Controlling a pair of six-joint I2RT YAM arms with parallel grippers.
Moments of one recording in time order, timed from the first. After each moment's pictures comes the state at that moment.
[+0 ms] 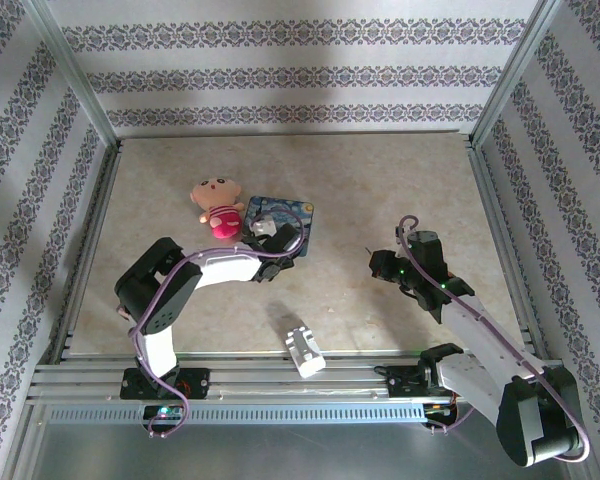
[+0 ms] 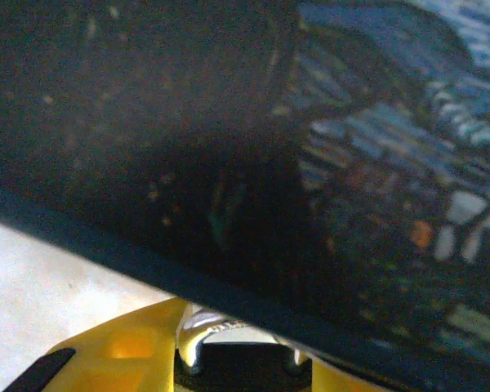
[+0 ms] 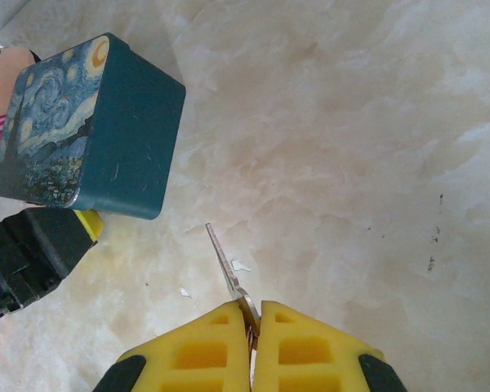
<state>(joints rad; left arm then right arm) -0.76 1.83 1.03 -0.31 -0.42 -1.00 0.25 0.94 0.45 -0.21 -0.29 0.60</state>
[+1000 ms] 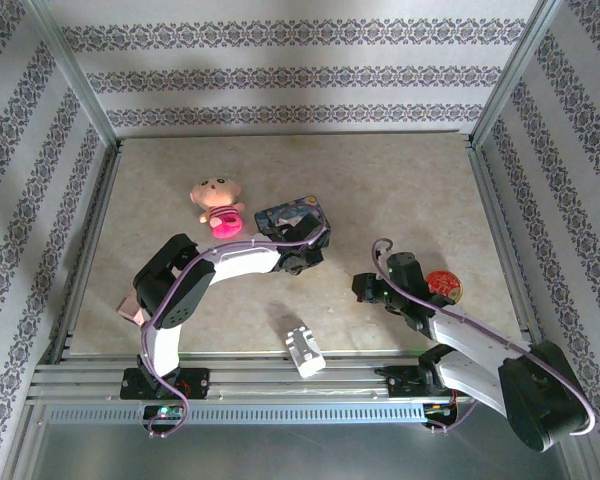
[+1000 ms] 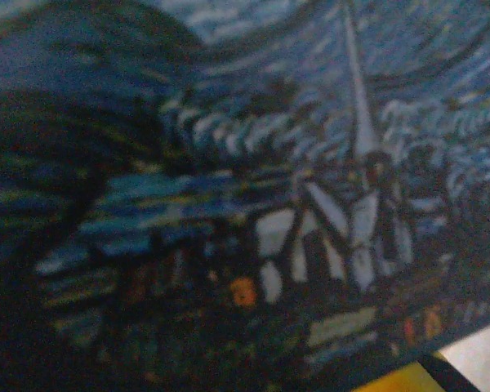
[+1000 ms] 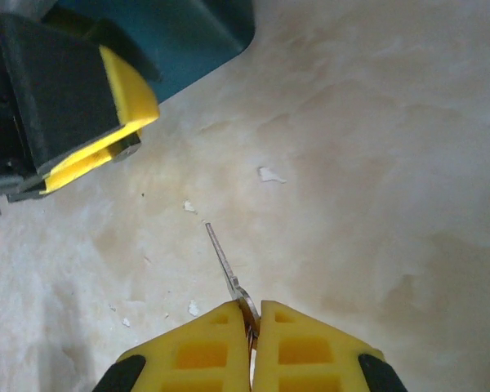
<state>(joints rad) -0.80 1.93 1.25 -0.37 -0.14 -1.11 0.44 1.03 0.26 0.07 -0.30 0.60</state>
